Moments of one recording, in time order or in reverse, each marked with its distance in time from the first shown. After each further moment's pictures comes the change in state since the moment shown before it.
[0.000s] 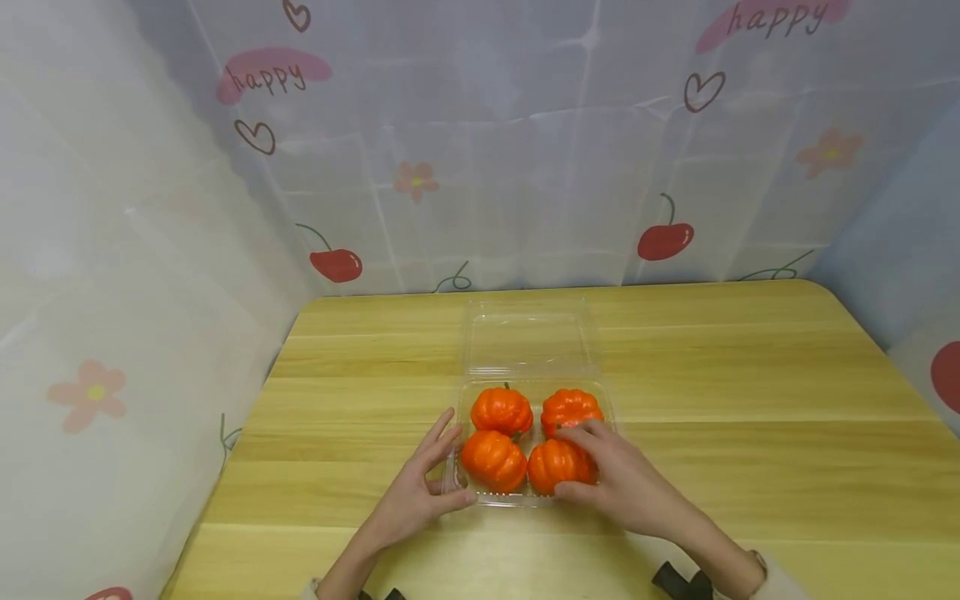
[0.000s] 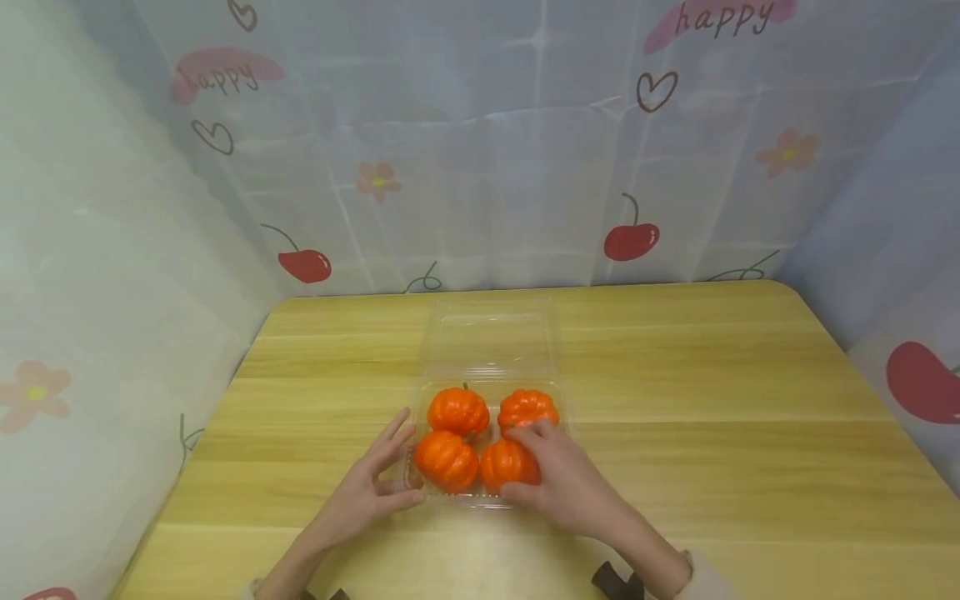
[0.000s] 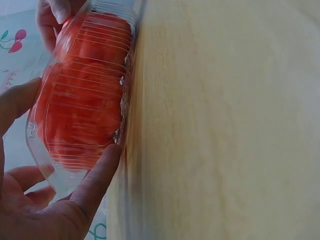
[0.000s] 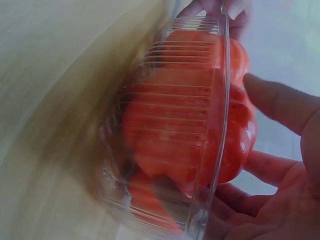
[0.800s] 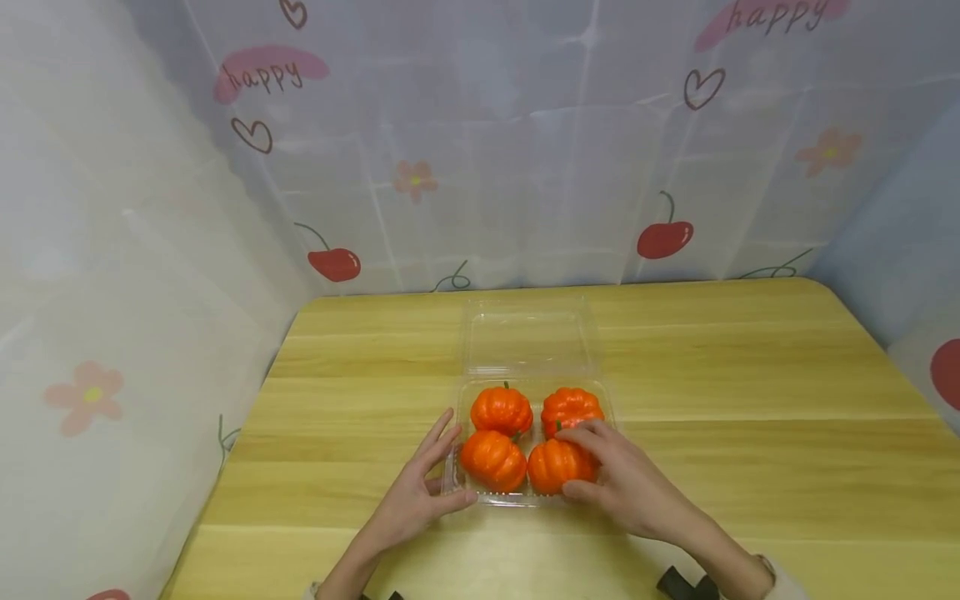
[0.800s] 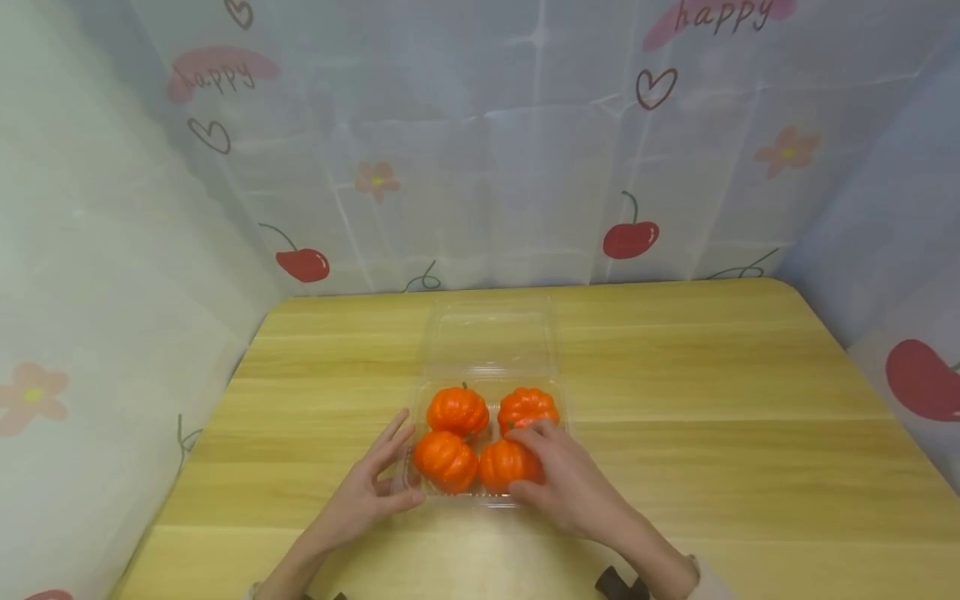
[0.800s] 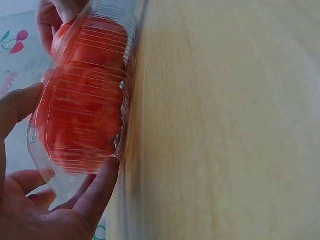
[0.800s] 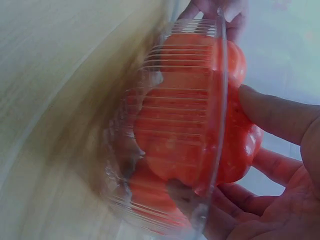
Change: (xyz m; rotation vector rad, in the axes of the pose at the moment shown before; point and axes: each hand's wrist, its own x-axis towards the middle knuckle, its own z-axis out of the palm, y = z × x) left_hand -0.002 0.002 0.002 0.069 0.025 -0.021; right_hand -0.005 0.000 0.000 0.020 0.037 -0.015
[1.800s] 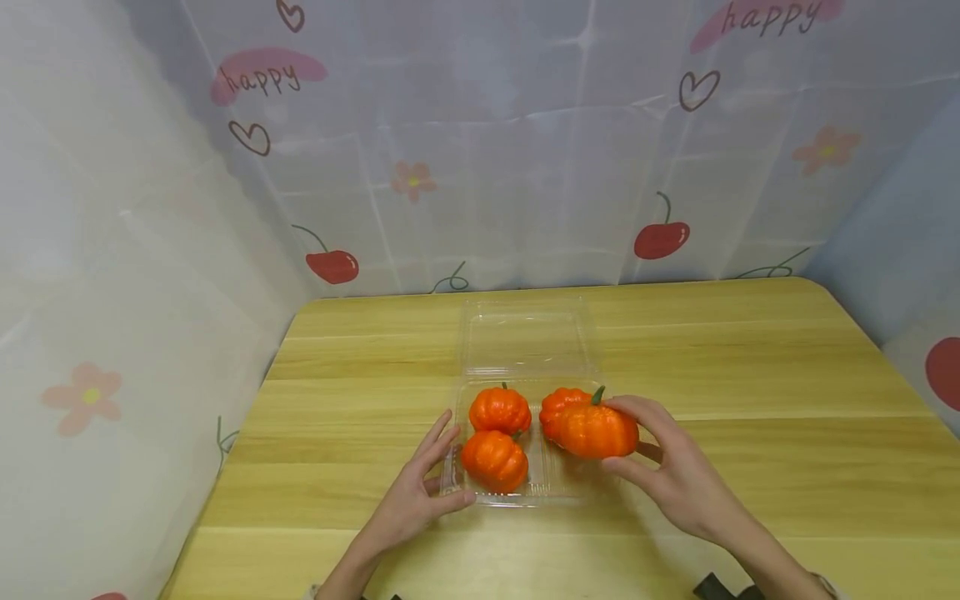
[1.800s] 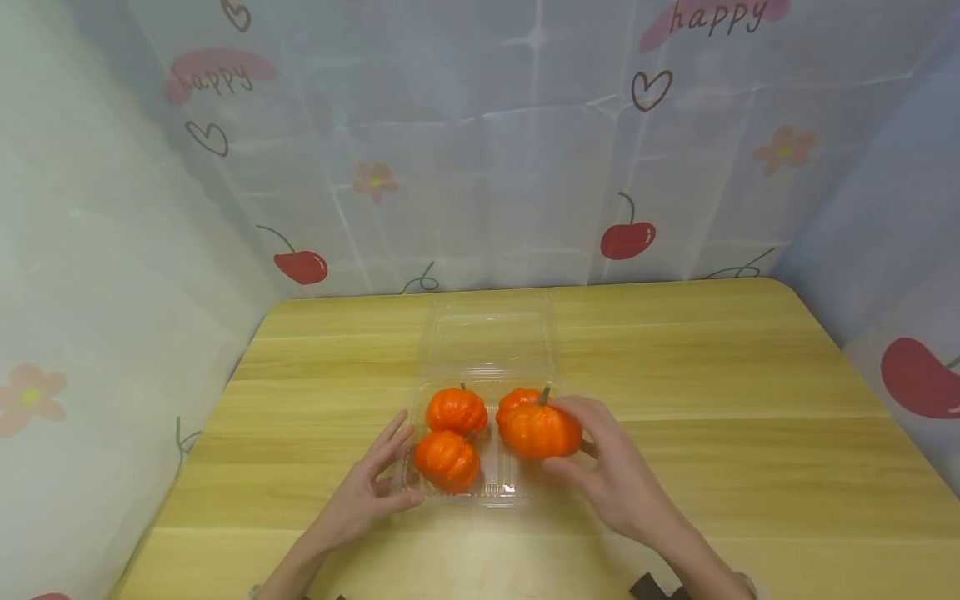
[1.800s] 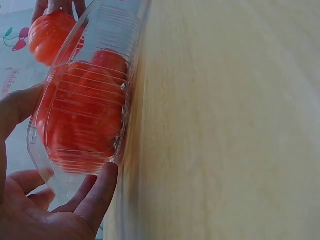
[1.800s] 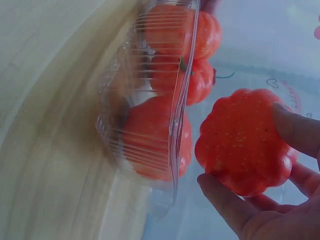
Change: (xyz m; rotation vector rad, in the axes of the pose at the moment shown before) left_hand 0.000 0.000 0.000 0.008 0.011 0.003; right_hand -0.021 0.012 -0.032 0.236 0.230 -0.090
